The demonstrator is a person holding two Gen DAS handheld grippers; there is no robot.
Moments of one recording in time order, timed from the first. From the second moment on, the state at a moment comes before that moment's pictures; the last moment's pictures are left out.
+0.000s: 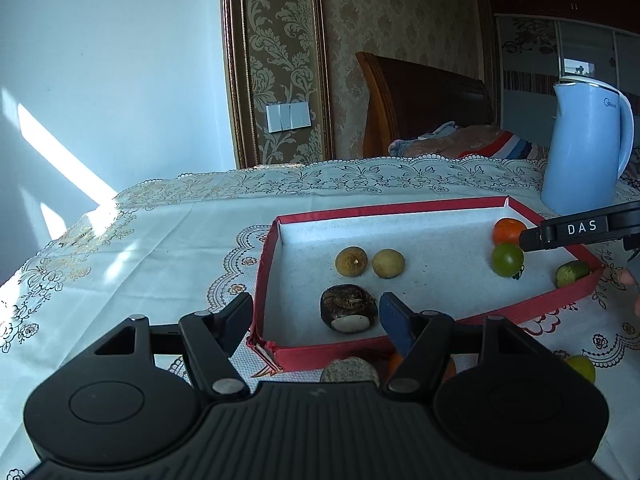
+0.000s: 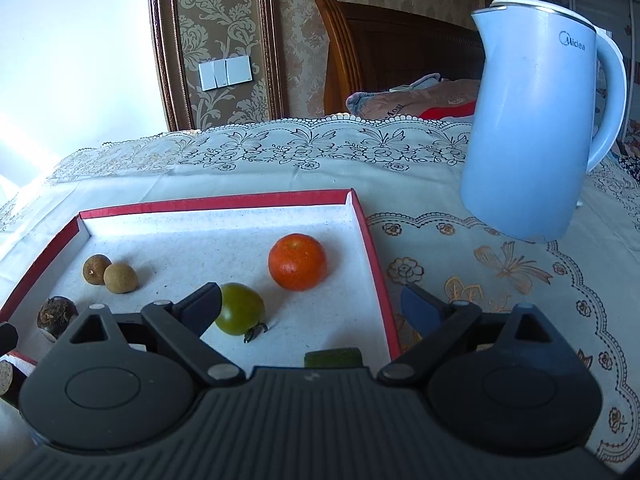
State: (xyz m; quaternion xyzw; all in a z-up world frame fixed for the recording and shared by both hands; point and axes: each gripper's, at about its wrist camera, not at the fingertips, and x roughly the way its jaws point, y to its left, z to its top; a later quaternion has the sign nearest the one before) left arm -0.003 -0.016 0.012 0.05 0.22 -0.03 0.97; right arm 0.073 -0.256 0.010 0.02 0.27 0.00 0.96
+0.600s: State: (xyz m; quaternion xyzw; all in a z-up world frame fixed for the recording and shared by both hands) left arm -0.039 0.013 -0.006 0.00 0.24 -0.09 0.97; right arm -0.012 -0.257 -0.002 0.02 0.25 0.06 0.96
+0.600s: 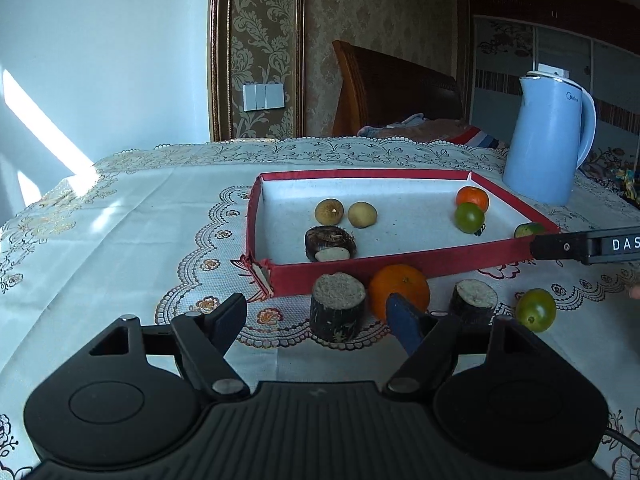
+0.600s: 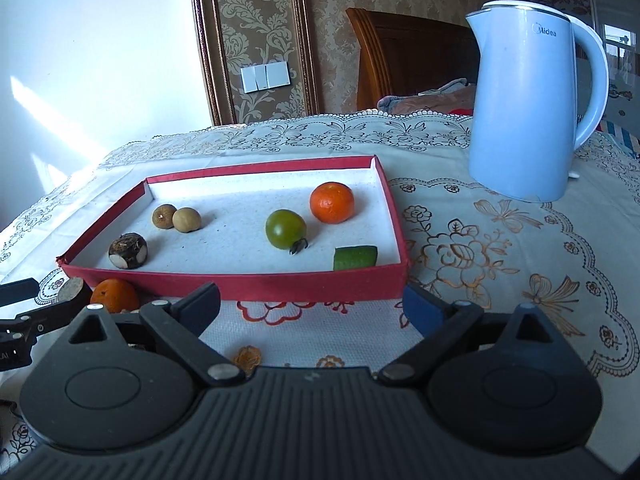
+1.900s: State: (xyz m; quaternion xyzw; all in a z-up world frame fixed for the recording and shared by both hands) left arm -0.002 -0.006 -0.013 0.04 0.30 -0.03 0.95; right arm -0.022 -0.257 -0.020 0.04 0.27 0.08 0.96
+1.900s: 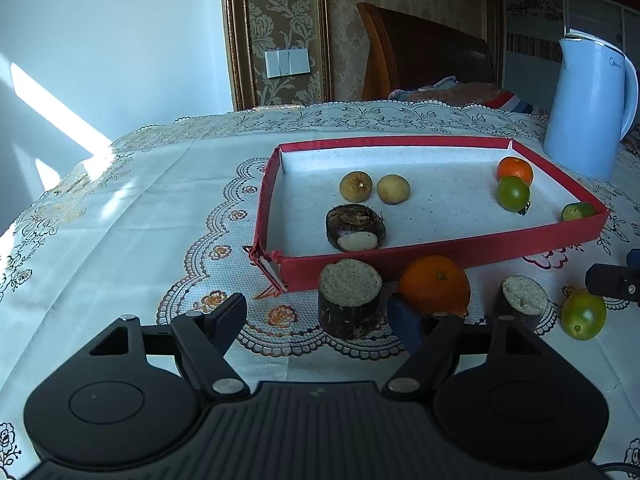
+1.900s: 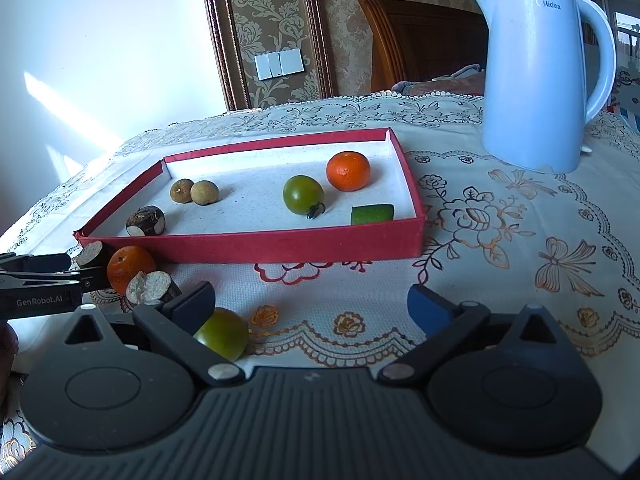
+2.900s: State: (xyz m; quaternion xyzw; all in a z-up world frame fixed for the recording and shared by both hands) left arm 0.002 0.016 -0.015 0.00 0.32 0.01 0.95; right arm -0.035 -0.211 -0.022 -0.08 0.28 0.15 0.95
